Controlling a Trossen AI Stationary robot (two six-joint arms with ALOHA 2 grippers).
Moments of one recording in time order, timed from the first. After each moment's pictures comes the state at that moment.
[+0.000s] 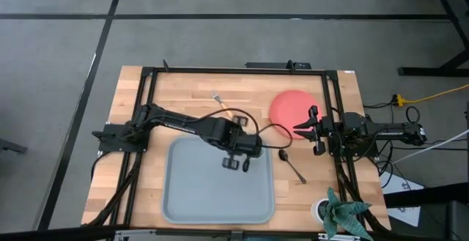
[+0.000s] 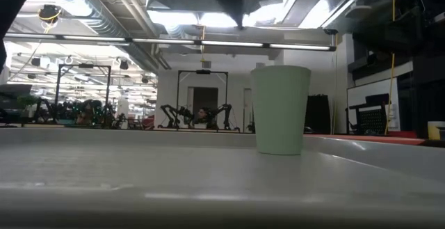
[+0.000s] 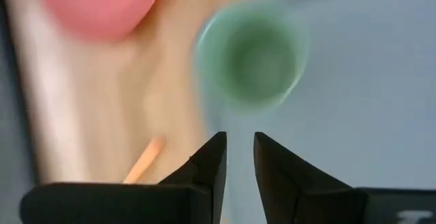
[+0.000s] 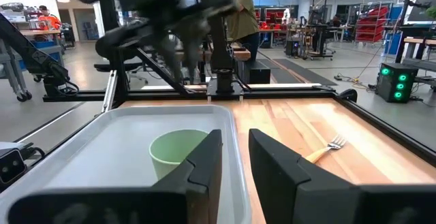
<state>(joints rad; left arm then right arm) -0.22 2.09 2.13 -1.29 -0.33 0.03 0.02 0.05 0.01 0.08 -0.02 0.02</state>
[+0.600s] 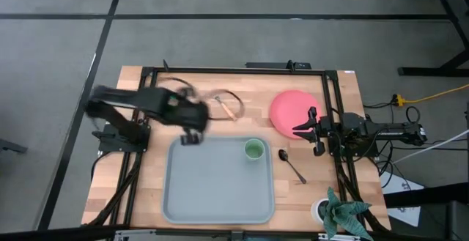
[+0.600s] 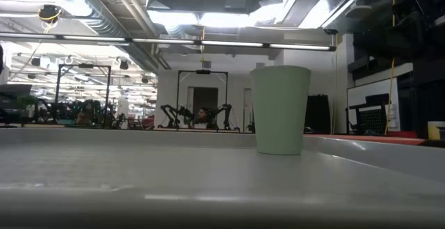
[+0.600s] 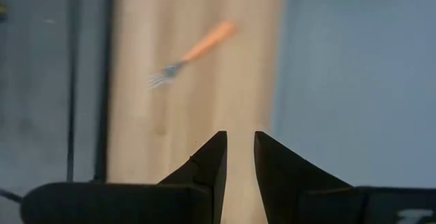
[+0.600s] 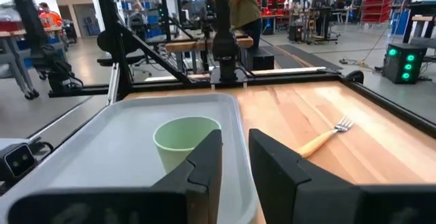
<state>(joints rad) -0.20 1.53 1.78 -1.49 -0.45 -0.26 0.02 0.05 0.01 0.04 -0.03 0.07</state>
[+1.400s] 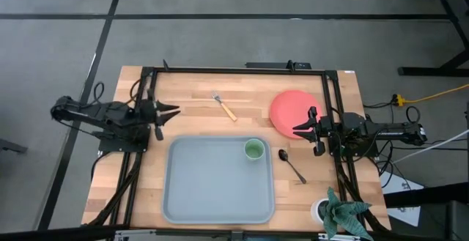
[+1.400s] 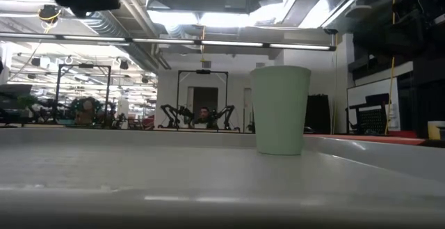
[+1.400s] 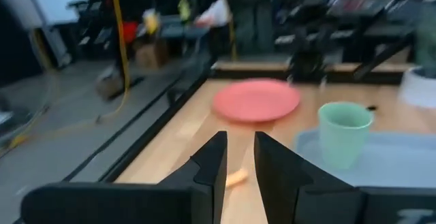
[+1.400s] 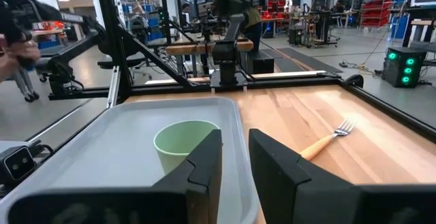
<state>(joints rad) -0.23 0.27 0.41 -0.21 -0.57 0.05 0.02 0.05 0.01 0.06 -0.03 0.07</state>
